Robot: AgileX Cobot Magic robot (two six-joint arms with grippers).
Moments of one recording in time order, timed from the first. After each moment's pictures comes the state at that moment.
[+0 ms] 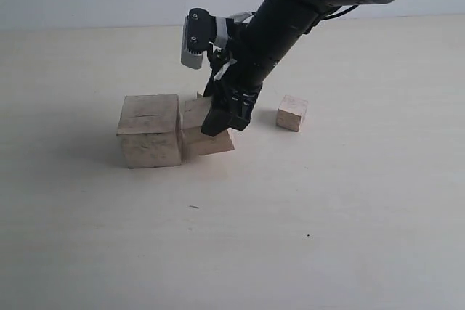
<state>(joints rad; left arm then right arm) 0.01 0.01 0.00 -0.06 0.37 -0.04 0.64 2.13 -1.56 0.62 0.91 -1.39</state>
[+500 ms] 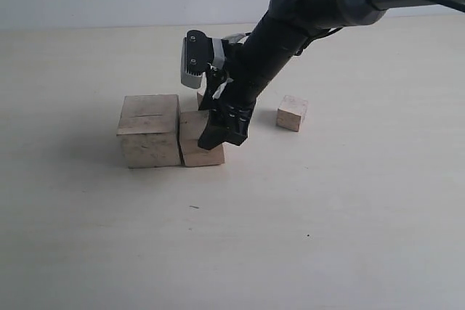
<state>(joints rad) 0.01 0.01 0.00 -0.06 0.37 -0.04 0.64 2.20 -1.56 0.69 0.89 -1.51</state>
